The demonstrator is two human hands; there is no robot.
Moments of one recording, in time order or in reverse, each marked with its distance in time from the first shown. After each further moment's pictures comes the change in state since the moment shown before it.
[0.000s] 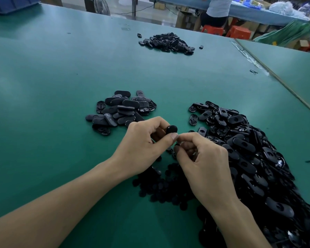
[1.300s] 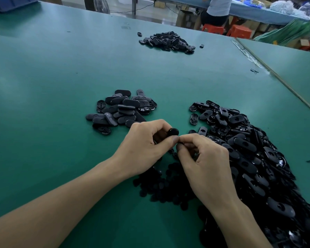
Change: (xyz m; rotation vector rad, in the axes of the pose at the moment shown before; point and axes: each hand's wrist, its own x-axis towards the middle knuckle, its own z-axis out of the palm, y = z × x) left_hand 0.001 -0.003 -0.001 0.075 -0.043 0.014; right_hand 0.001 0.005 0.003 -0.022 0.042 -0.028
